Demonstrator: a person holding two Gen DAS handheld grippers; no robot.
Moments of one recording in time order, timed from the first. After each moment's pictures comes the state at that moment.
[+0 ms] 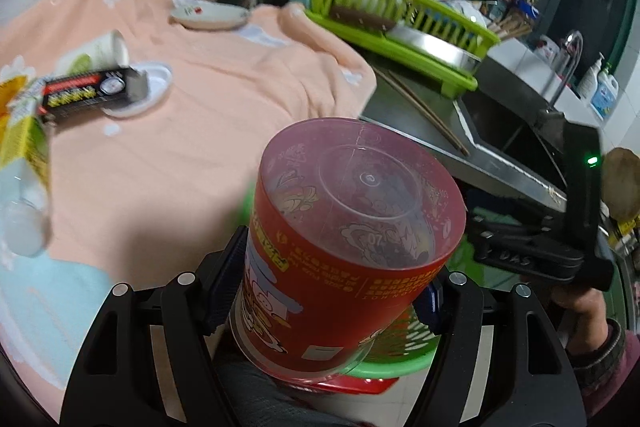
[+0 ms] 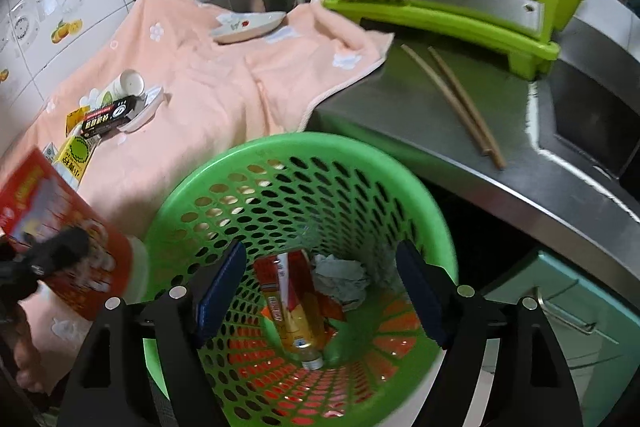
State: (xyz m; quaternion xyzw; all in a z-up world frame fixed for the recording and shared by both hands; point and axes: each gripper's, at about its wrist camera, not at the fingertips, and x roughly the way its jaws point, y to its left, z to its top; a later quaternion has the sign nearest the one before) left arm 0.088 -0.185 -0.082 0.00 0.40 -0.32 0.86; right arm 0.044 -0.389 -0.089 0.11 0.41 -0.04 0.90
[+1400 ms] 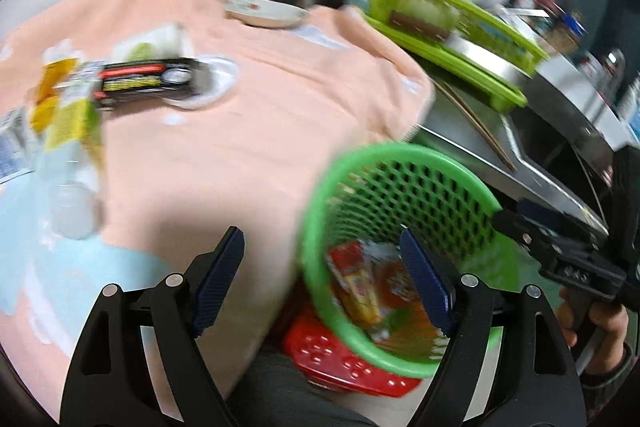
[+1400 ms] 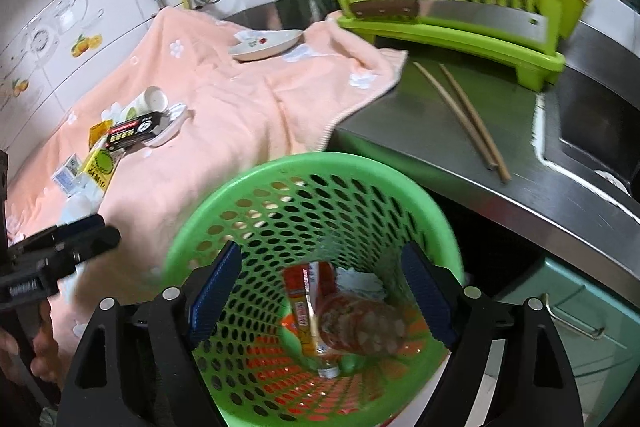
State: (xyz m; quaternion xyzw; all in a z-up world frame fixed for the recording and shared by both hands) left arm 0.104 -0.150 -0.072 0.00 0.40 -0.22 0.89; right arm 0.040 -0.381 -0.075 0.12 0.39 -0.01 0.91
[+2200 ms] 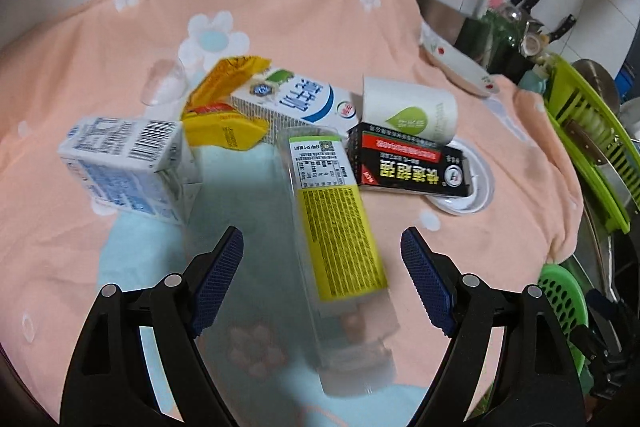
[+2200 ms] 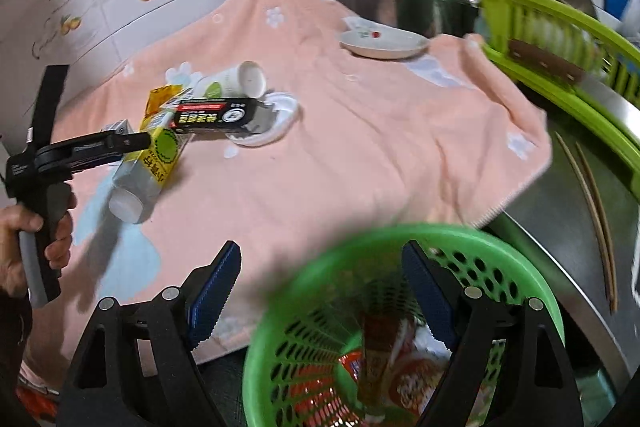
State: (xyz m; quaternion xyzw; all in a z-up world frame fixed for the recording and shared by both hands) left arm 0.232 0.002 -0.062 -0.08 0.43 -0.04 0.90; right arm 0.136 -0.277 -0.053 0.04 0.40 0.12 0.91
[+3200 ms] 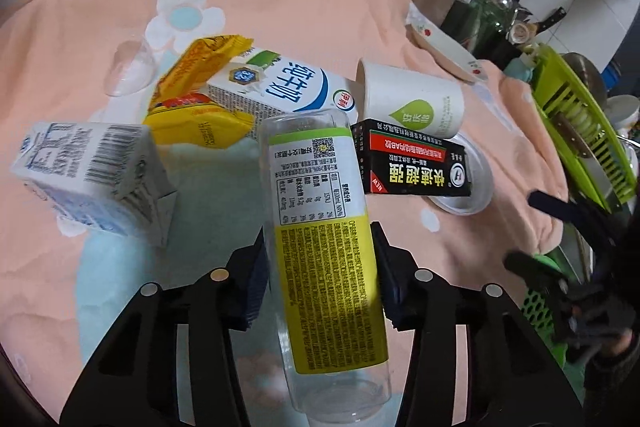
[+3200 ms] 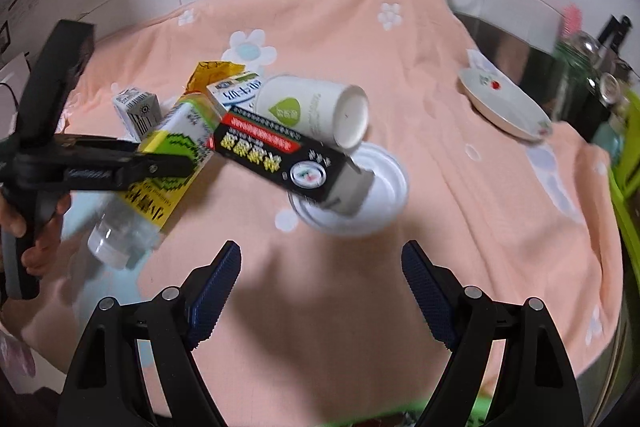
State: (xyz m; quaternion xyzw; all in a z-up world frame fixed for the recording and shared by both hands) left arm 0.259 0.015 -0.074 -0.10 0.46 -0.10 0.88; right arm 0.253 -0.189 -0.049 -0.10 0.40 0.26 0.87
